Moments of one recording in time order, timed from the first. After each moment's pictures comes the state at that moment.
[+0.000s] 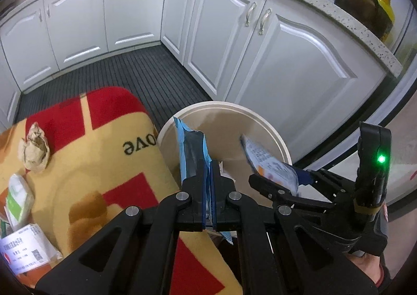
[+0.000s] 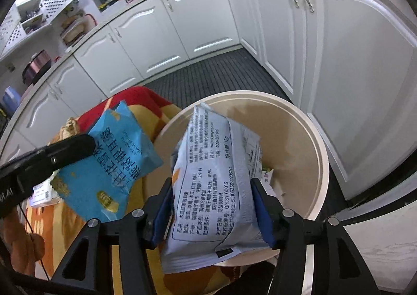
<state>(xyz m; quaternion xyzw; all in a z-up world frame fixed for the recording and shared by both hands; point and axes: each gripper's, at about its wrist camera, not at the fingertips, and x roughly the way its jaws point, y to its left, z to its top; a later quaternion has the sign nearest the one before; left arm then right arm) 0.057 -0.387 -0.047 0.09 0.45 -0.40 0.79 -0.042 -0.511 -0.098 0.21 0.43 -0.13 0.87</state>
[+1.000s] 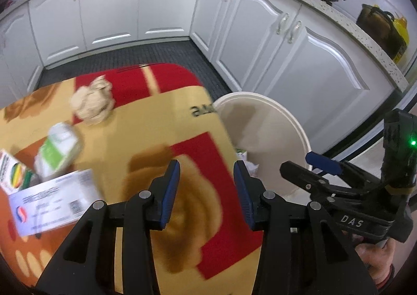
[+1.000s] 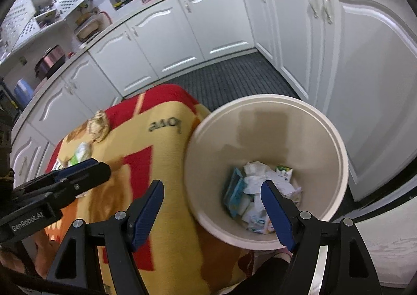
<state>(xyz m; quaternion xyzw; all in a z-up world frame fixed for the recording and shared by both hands) 0.056 -0.285 -0.046 0.06 0.47 -0.34 0.81 -0.048 -0.460 -0.071 0.20 0.42 -0.08 0.88</state>
